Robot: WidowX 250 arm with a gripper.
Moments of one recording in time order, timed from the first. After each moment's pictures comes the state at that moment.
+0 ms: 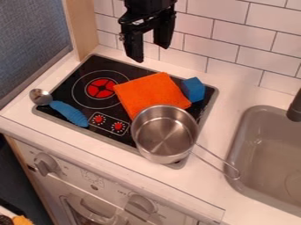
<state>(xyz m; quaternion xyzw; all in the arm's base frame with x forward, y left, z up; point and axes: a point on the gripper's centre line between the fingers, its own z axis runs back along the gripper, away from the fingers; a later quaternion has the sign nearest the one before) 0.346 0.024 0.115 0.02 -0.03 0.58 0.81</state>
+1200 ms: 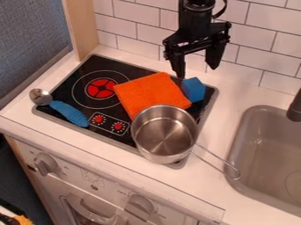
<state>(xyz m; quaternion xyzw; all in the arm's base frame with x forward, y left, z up) 0.384 -0.041 0.079 -0.03 -0.07 0.39 0.92</state>
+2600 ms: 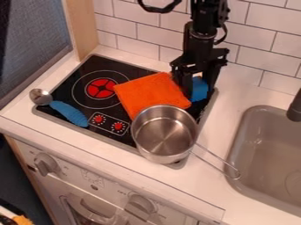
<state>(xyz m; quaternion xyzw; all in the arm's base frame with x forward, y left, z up) 0.407 -0.042 0.028 -0.01 -0.04 0.41 0.91</state>
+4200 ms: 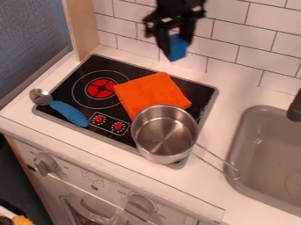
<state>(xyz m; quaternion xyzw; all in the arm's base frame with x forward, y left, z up) 0.395 0.016 0.107 -0.03 -0.09 0.45 0.89</state>
